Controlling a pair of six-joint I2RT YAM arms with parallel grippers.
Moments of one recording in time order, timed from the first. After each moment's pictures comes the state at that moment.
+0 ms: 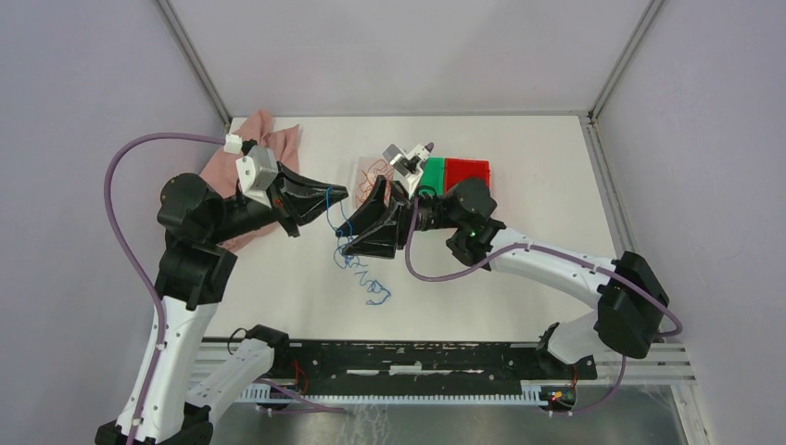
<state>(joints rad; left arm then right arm) -0.30 0.81 1.22 -0.25 0.89 -0.08 0.93 1.44 1.06 0.82 -0.82 0.75</state>
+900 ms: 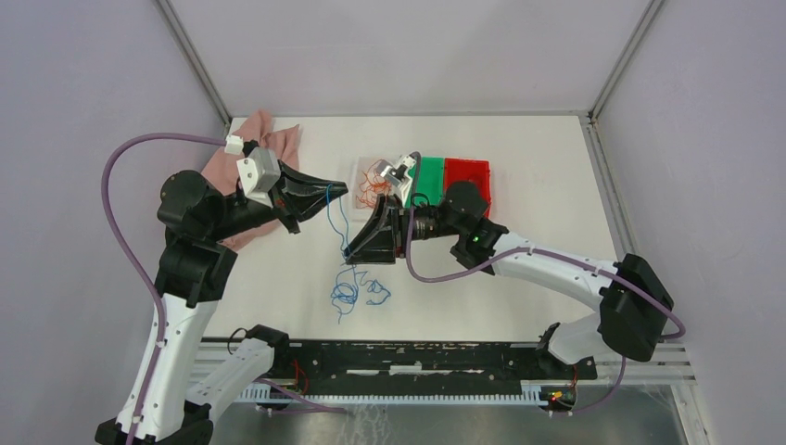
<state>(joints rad) -0.30 0.82 1.24 -0.25 0.89 0.00 0.93 1.44 1.01 0.68 -0.85 0.83</state>
